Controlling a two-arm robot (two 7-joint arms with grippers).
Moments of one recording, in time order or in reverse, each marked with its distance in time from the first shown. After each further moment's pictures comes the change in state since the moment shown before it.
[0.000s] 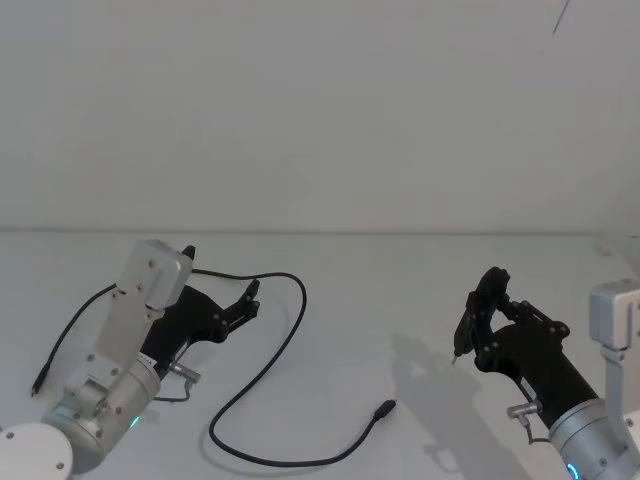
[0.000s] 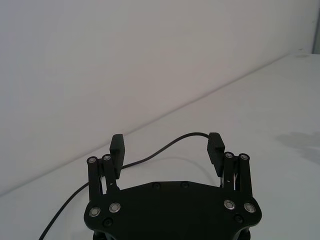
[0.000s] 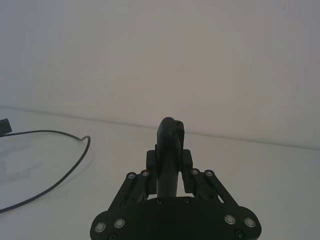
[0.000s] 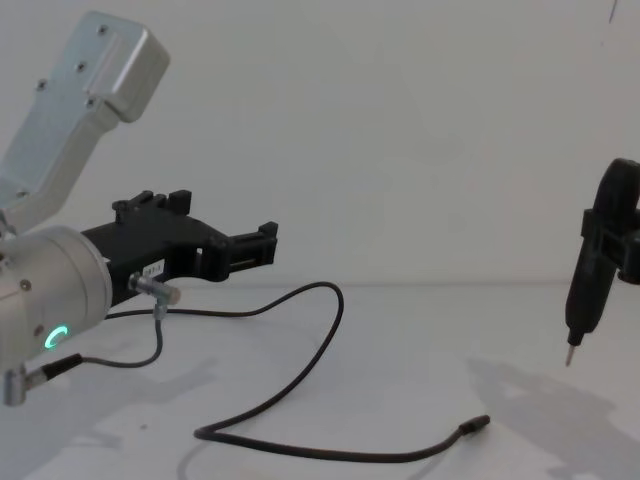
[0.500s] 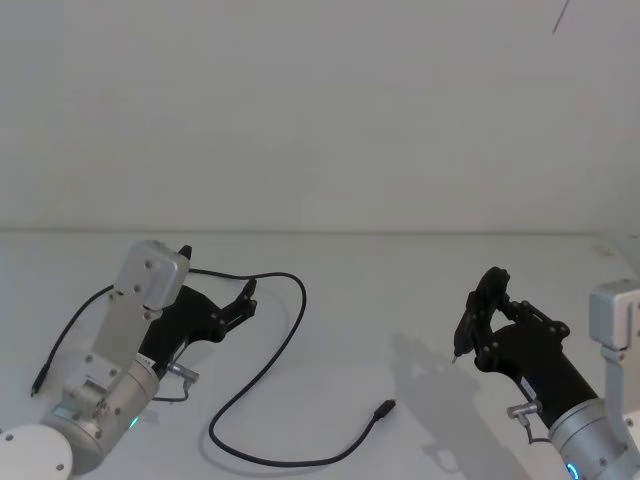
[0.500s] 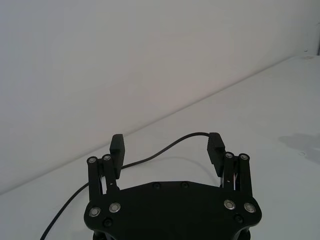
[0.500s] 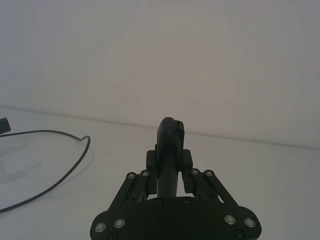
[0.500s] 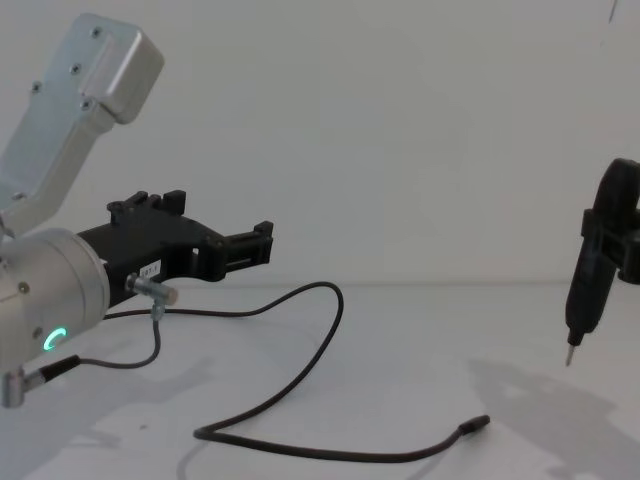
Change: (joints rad) left arm 0.007 -0.006 -0.005 0.002 0.002 -0.007 0.016; right arm 0.000 0.000 0.000 0.000 0.000 0.000 0.000
